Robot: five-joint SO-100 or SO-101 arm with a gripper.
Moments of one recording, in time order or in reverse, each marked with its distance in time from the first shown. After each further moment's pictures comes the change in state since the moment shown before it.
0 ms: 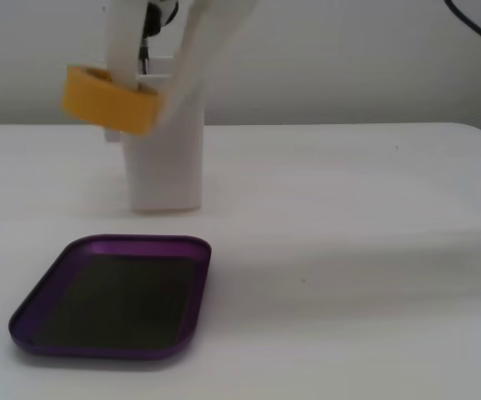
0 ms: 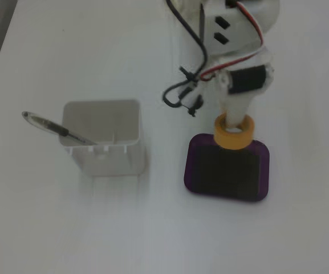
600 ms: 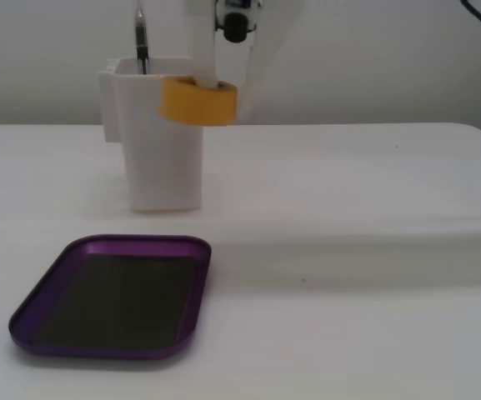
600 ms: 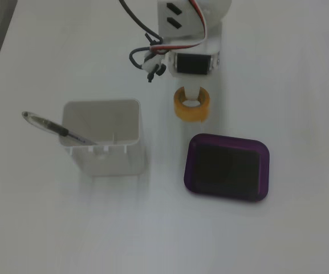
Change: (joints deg) arm 4.9 18.1 31.1 -0.9 10.3
